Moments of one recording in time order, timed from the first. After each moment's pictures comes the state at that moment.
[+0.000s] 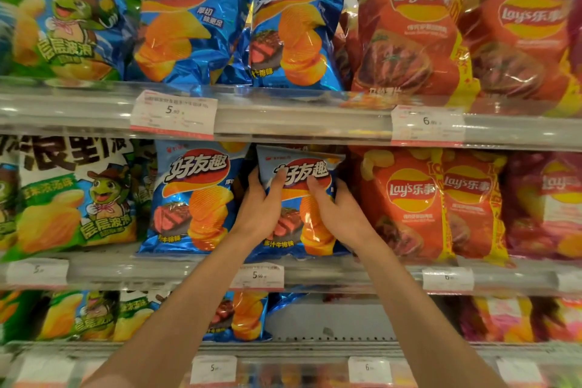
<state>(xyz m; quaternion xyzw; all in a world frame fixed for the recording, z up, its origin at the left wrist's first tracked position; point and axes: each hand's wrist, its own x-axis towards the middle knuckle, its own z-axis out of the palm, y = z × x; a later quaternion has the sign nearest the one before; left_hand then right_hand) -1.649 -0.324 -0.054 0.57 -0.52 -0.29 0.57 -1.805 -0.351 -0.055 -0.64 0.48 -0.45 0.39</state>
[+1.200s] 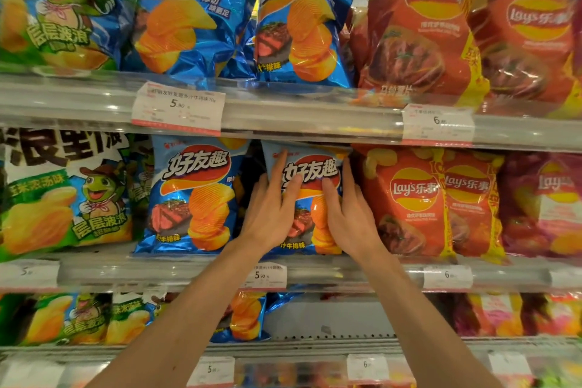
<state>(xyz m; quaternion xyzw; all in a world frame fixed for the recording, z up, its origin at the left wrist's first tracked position) -1.652 -0.334 -0.072 0.56 -0.65 -0.15 0.50 -1.811 -0.337 -0.063 -0.70 0.54 -0.43 0.16</state>
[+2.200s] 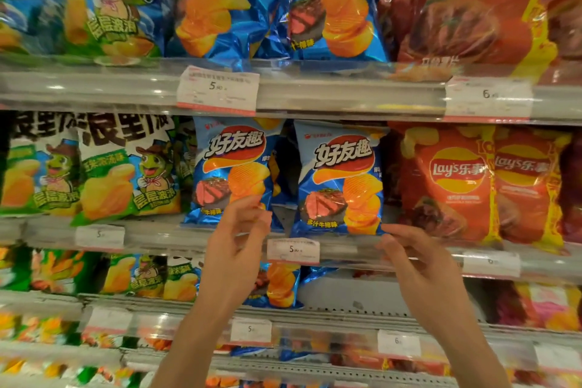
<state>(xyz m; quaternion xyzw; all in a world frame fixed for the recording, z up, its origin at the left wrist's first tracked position) -1.604 -0.191 -0.091 0.56 -0.52 -0.21 0.62 -1.859 -0.232 -0.100 -0.64 0.50 -0.50 0.29</state>
